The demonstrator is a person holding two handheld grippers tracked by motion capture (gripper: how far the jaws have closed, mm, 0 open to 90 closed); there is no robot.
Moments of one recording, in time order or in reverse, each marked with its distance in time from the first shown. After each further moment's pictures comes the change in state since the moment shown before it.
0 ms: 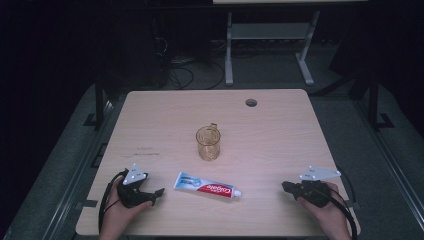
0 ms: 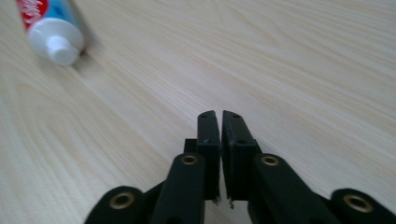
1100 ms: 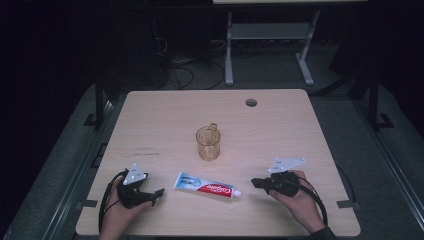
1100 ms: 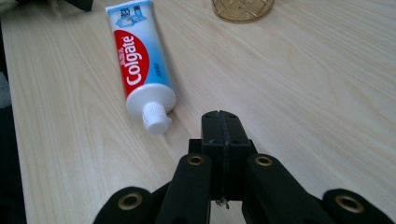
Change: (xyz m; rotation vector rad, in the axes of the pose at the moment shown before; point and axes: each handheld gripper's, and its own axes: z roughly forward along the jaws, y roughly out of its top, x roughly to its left) left arm -0.001 0.000 0.000 -0.001 -0.003 0.002; right arm 0.041 0.053 0.042 -0.002 0.224 -0.127
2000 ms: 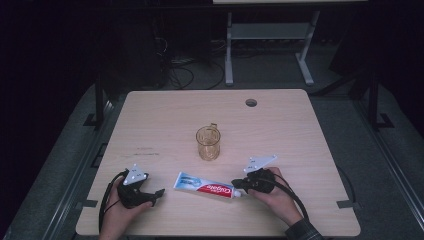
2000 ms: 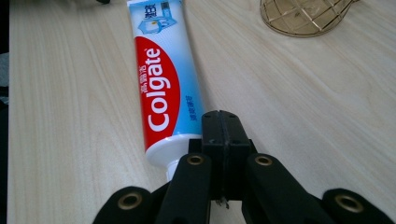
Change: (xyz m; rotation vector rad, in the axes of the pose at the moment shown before) left arm -0.001 0.000 0.000 0.003 -0.005 0.001; right arm 0.016 0.024 0.050 0.058 0.075 -0.072
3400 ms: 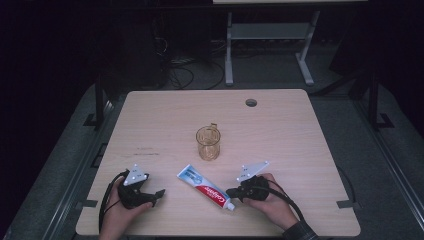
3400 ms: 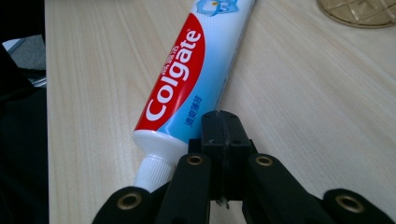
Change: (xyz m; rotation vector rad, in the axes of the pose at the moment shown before) left arm -0.001 0.000 0.000 -0.001 -0.008 0.008; right arm 0.021 -0.001 0.010 0.039 0.072 -0.041
